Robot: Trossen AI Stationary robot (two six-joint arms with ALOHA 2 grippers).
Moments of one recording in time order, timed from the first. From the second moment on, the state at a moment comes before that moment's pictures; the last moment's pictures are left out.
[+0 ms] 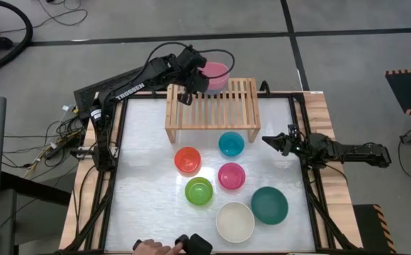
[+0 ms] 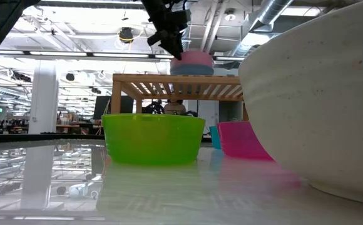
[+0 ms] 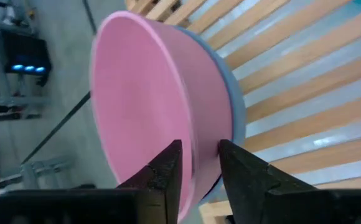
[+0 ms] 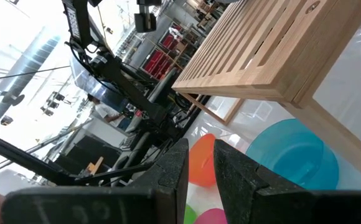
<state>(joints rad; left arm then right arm) 0.51 1.92 2.10 -0.99 -0.16 1.08 -0.04 0.04 0.02 0.01 0.26 0.93</state>
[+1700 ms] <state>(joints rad) 0.47 1.55 1.27 0.27 -0.29 0.25 -0.04 0.04 0.02 0.01 0.26 0.88</state>
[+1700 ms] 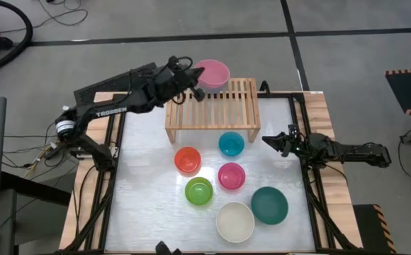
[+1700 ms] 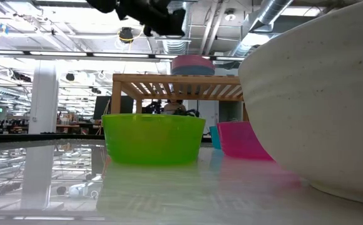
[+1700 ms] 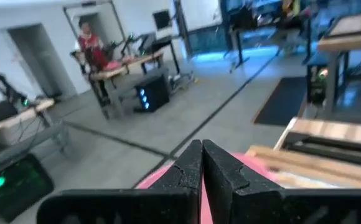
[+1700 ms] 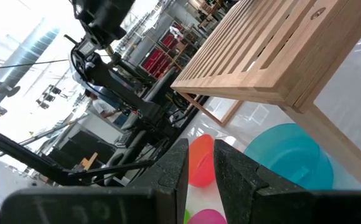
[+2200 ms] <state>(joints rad) 0.50 1.58 1.25 0.12 -0.35 0.17 -0.04 0.04 0.02 0.01 0.26 0.89</state>
